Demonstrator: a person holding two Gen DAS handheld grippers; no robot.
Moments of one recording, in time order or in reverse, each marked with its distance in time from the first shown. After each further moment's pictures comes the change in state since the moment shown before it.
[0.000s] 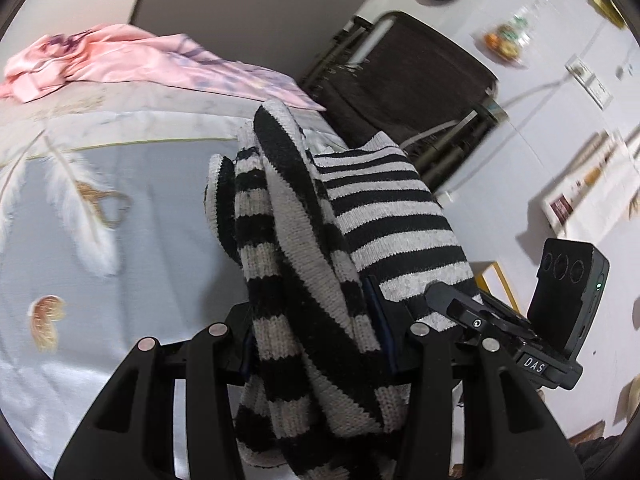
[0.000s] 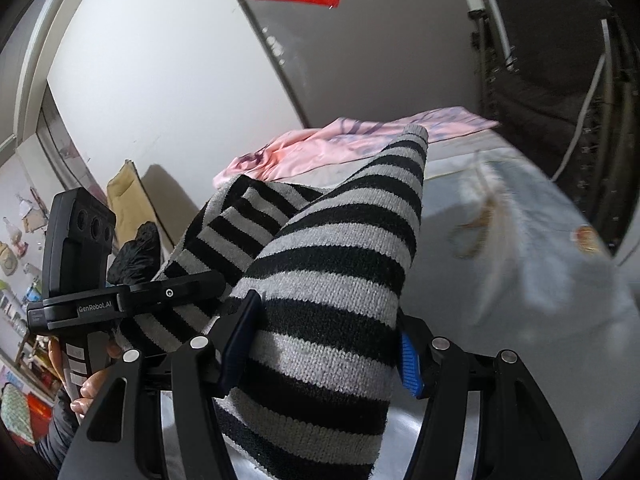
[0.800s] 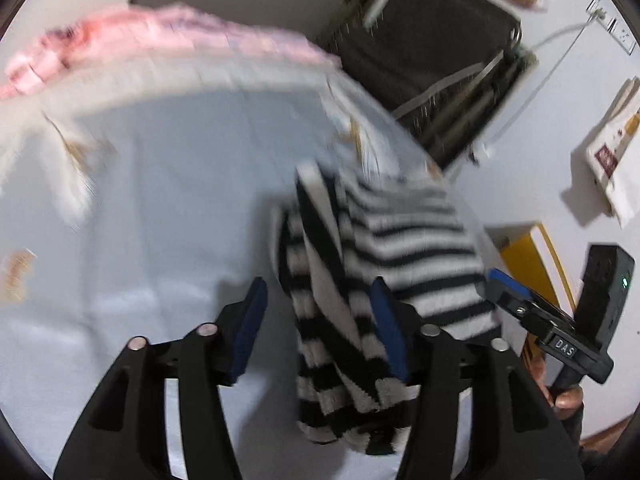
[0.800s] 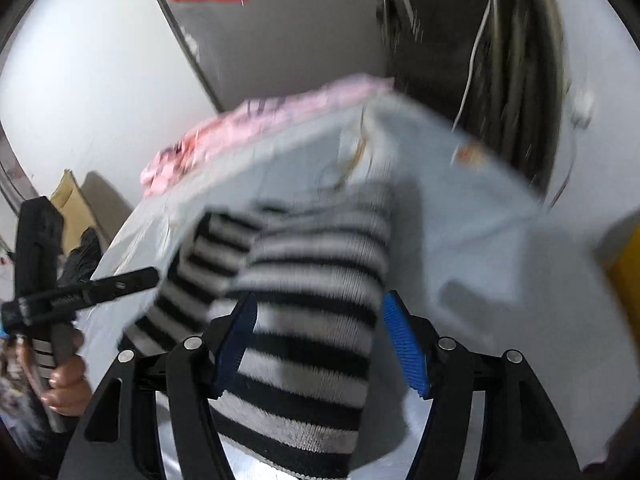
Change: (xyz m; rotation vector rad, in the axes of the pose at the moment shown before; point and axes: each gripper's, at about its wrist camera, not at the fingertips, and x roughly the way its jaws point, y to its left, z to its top) left arm 0.049 -0.023 -0.038 0.038 0.042 0.178; right arm -0.040 -0.087 -0.064 0.089 -0.009 -0.226
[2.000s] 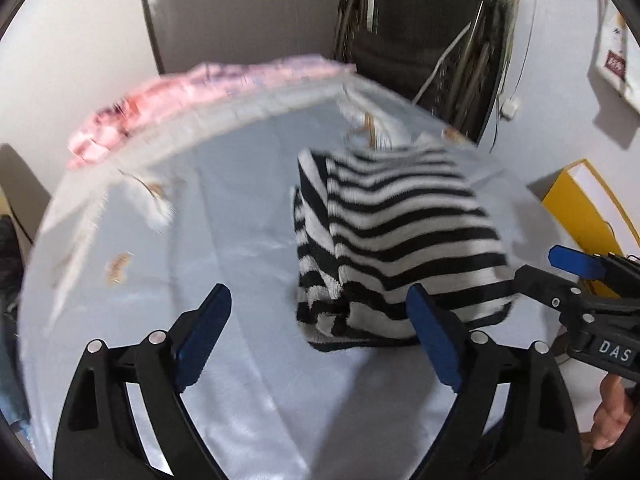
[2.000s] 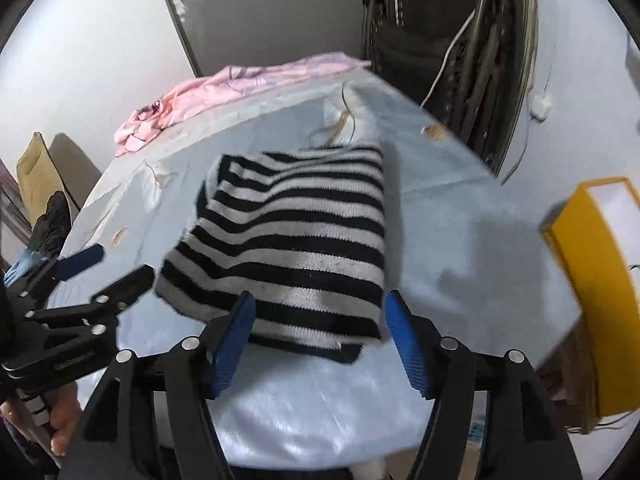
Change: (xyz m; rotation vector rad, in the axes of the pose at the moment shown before) left arm -0.062 -0.085 -0.054 0.216 -0.041 0.354; right arm -0.062 0.057 -0.026 -0.033 0.170 -0.185
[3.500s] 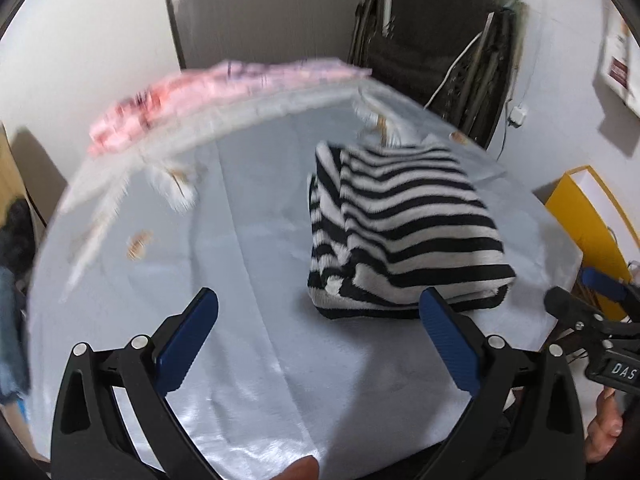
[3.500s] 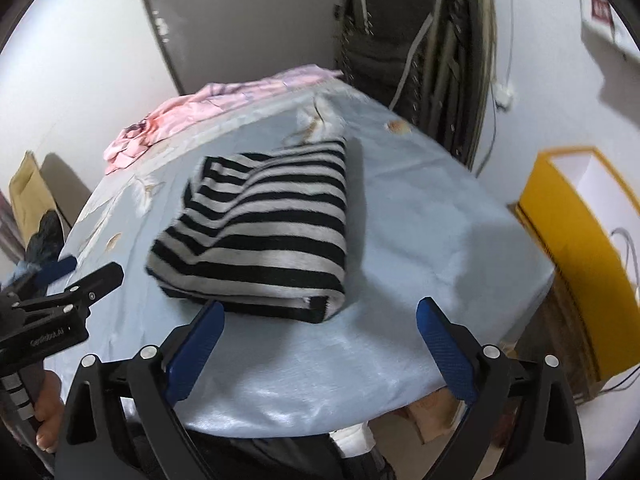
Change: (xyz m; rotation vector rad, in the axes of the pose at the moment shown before) left arm -0.004 0.007 -0.020 -0.076 0.050 0.019; right arm -0.011 -0.026 -0.038 0.098 -0.034 -0.023
